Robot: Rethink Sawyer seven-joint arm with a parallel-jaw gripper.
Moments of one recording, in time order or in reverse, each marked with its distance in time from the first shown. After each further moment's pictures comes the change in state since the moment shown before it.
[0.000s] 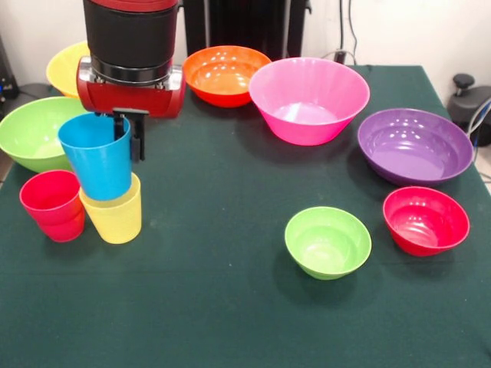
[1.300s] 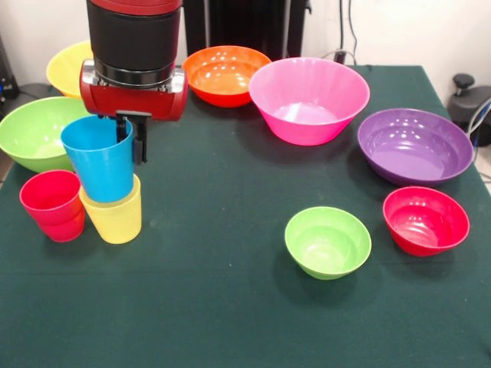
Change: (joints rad) arm 0.002 0.003 -0.001 0.003 -0.001 -0.009 0.000
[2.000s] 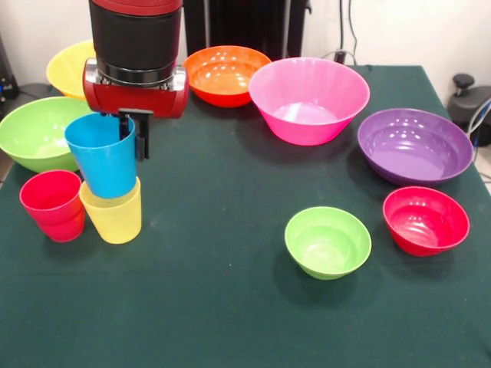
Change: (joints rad) arm -0.006 -0.005 0.000 0.026 0.000 0.000 0.000
